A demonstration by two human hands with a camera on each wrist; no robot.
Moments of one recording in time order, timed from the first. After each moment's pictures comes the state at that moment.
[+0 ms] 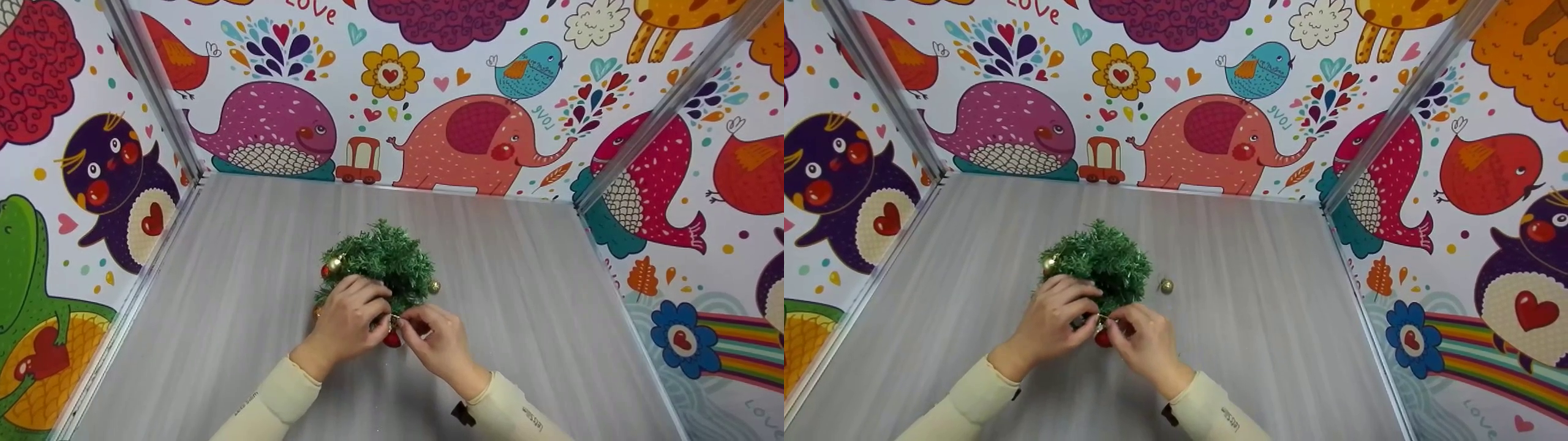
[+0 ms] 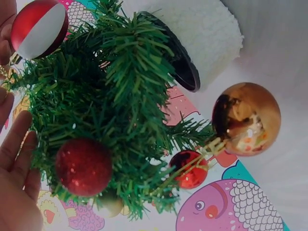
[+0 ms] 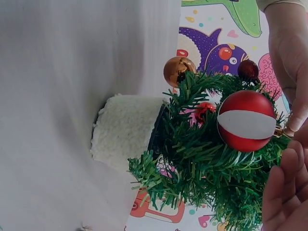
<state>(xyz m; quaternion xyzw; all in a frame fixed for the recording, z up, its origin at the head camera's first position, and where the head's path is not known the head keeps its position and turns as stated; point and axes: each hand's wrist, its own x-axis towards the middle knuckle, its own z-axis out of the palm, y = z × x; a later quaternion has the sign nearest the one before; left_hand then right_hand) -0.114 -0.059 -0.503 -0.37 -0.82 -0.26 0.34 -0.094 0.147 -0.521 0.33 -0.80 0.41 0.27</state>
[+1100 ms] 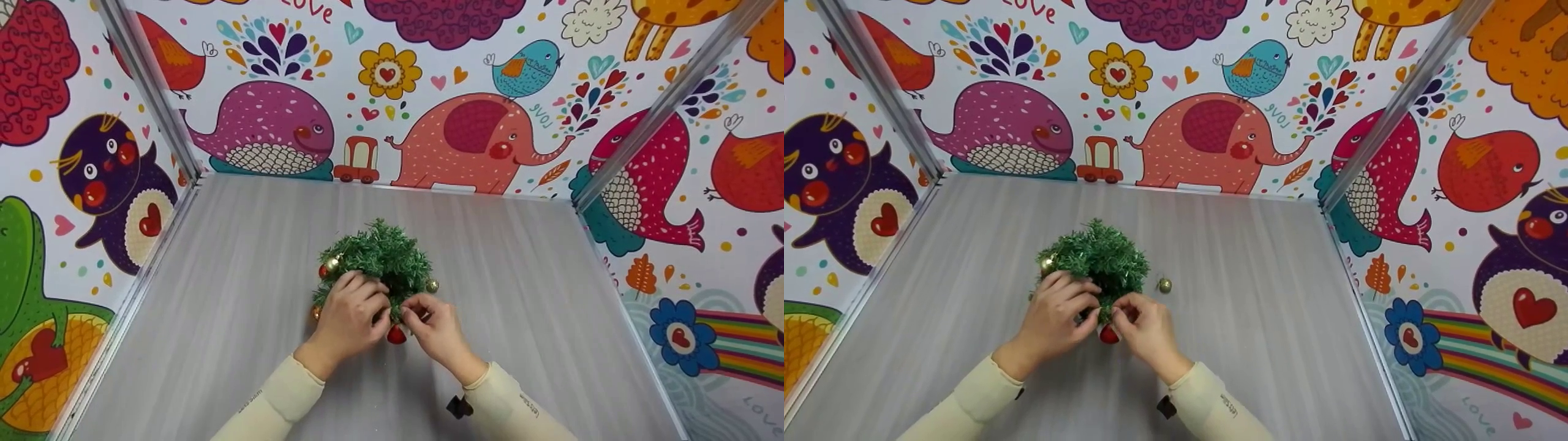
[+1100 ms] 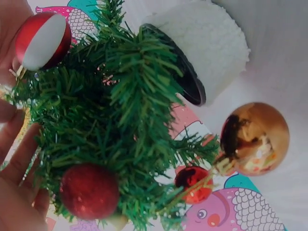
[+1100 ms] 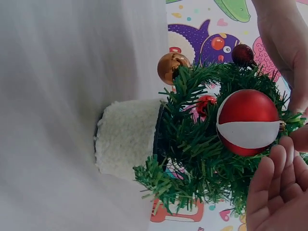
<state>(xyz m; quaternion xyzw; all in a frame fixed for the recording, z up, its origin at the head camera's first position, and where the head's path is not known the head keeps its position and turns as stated) -0.117 -0.050 -0.505 -0.34 -0.83 -0.26 0.36 -0.098 0.143 -0.501 0.22 -0.83 0.50 0.11</state>
